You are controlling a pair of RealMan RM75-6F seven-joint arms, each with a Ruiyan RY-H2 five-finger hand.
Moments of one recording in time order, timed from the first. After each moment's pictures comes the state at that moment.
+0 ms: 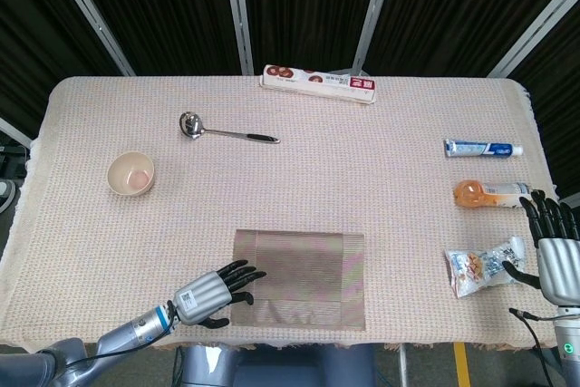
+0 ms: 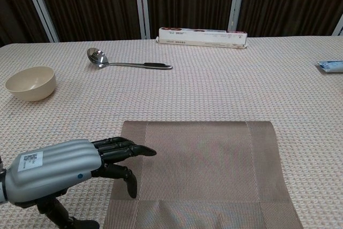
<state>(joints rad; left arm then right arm) -0.59 -1.63 0.21 -1.30 1.92 1.15 -0.16 0.10 -1.12 0.11 -1.53 -1.45 1.48 -0.04</state>
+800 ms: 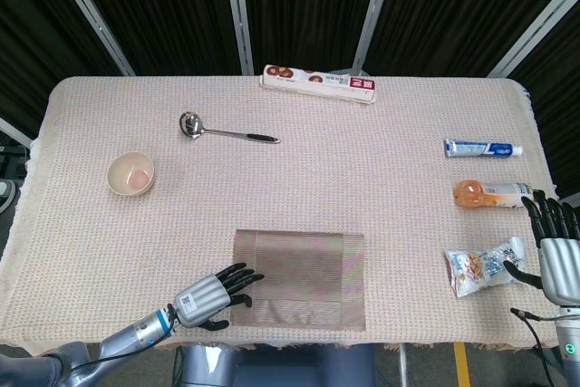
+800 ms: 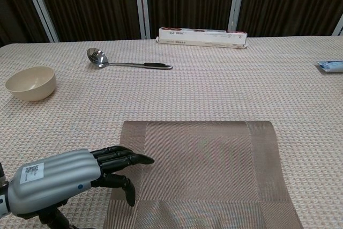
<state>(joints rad) -0.56 -1.69 0.25 -1.19 1.92 1.20 -0.20 0.10 -1.11 0.11 -1.53 -1.45 1.48 -0.03</state>
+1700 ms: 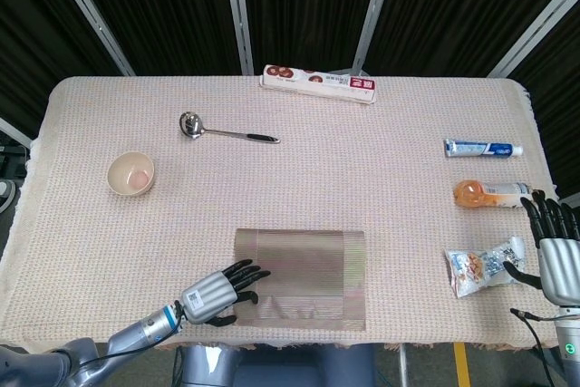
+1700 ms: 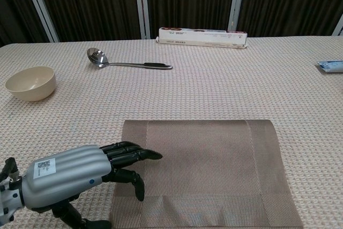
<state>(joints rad) -0.59 -1.72 0.23 -1.19 1.90 1.19 -0.18 0.10 -1.11 0.11 -1.53 -1.45 1.47 -0.03</state>
